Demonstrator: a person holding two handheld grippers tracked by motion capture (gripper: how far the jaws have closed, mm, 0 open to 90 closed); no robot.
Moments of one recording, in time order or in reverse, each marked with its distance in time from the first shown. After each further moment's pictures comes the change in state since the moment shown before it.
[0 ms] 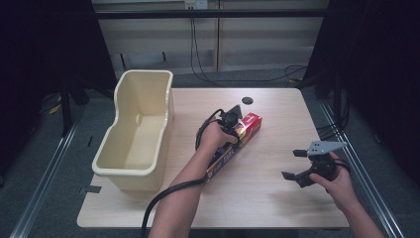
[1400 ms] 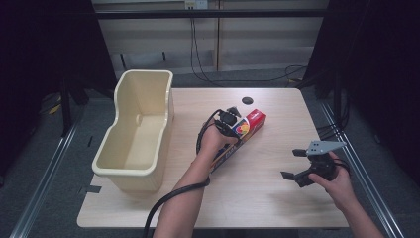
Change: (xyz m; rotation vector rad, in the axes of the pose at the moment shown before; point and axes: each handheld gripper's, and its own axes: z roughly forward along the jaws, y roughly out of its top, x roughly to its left) left arm 0.006 -0.002 0.017 -0.211 0.018 0.063; right arm 0.002 0.003 0.001 -0.001 -0.005 -0.005
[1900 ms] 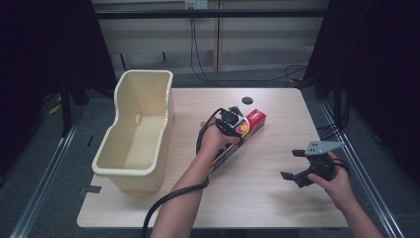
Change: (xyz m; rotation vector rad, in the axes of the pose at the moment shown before) left arm -0.006 0.002 -0.010 -0.028 0.001 0.038; right arm 0.000 -0.001 0.002 0.010 -0.009 0.000
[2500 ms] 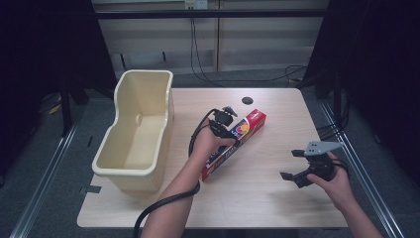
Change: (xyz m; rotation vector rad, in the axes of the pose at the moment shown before) left arm 0.001 -0.015 -0.019 -0.042 0.001 -0.025; right arm 0.000 -0.001 0.001 0.008 0.001 -0.008
